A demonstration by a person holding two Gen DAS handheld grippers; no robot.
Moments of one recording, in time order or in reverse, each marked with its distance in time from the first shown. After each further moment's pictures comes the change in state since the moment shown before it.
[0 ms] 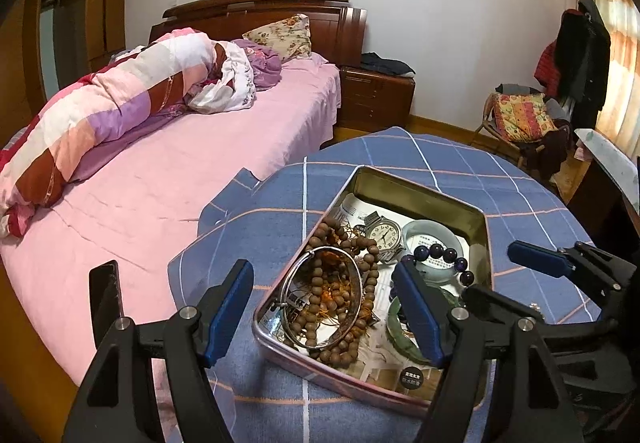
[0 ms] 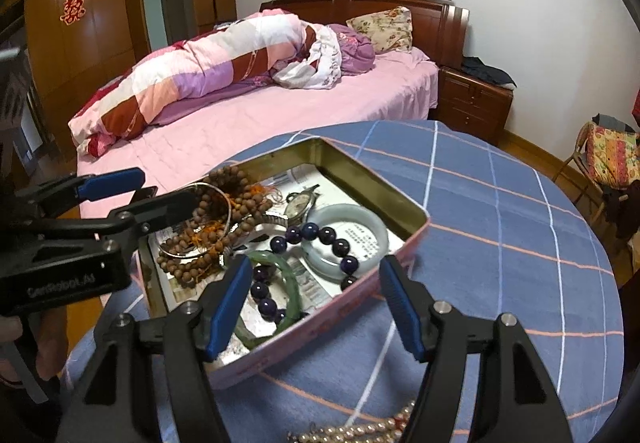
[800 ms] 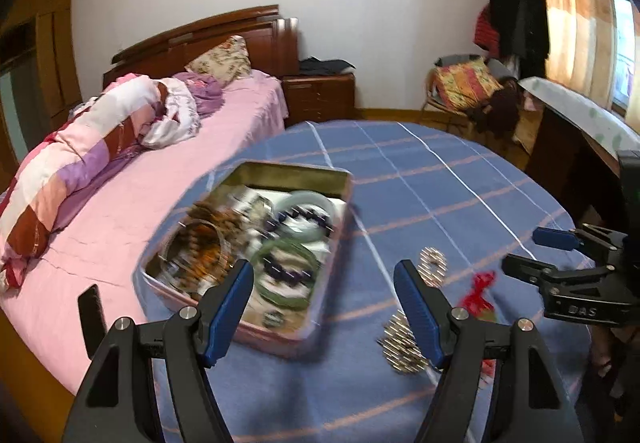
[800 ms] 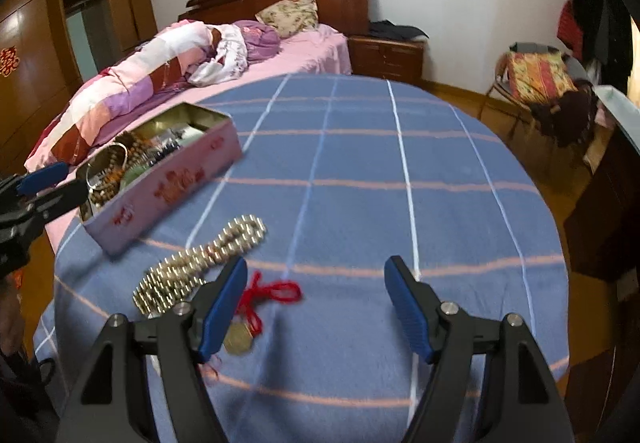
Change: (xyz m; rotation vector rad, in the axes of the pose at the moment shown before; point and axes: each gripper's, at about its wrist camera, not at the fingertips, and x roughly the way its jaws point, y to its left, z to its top) left arm -0.048 -0.107 -0.045 0.225 -0.022 -0.088; right arm -0.083 -0.102 -0.098 0.234 0.042 -0.160
